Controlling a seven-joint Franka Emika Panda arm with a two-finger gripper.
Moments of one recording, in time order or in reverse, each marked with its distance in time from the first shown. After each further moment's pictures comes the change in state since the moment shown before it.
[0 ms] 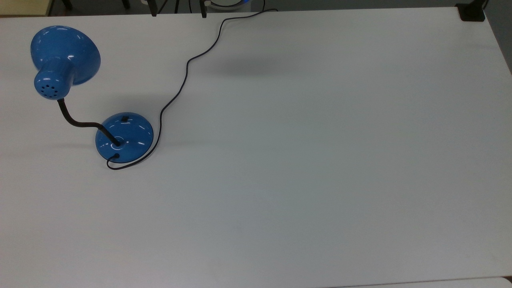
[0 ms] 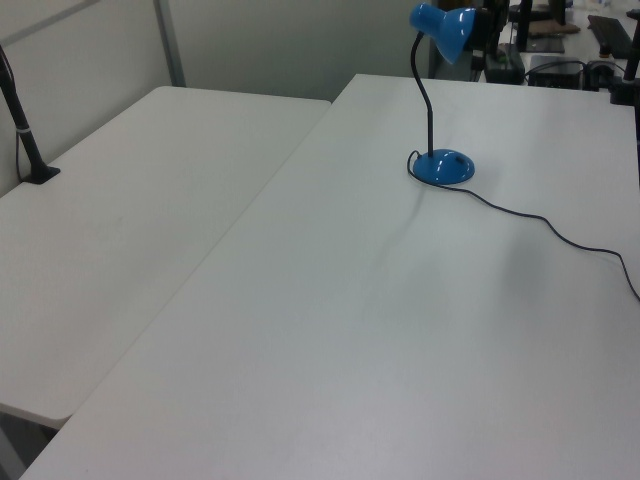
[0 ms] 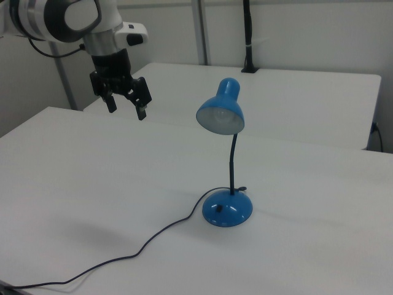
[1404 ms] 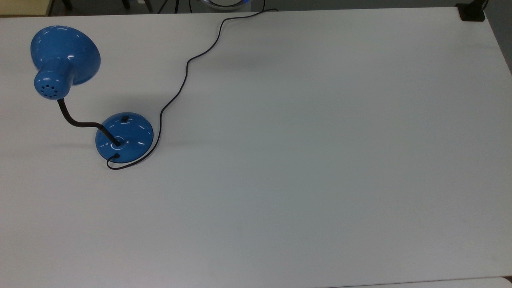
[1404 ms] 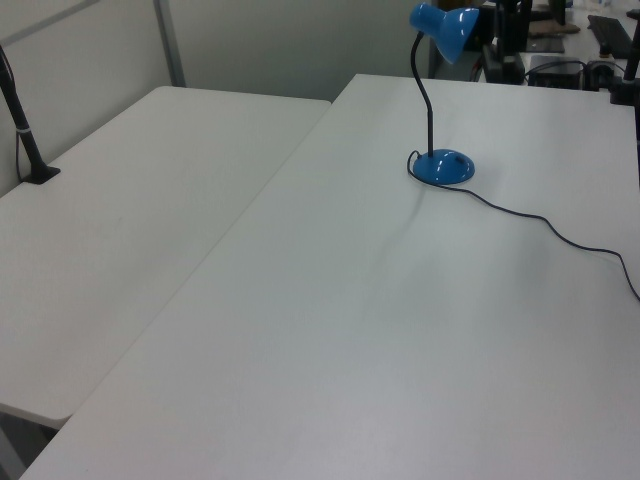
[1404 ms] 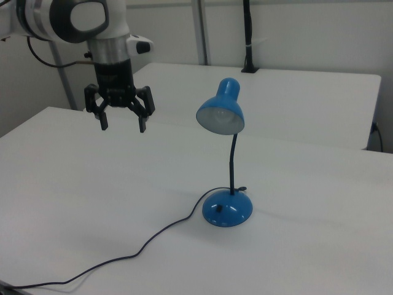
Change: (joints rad) arm -0.039 0.001 -0.008 0.003 -0.006 -0.164 -0.400
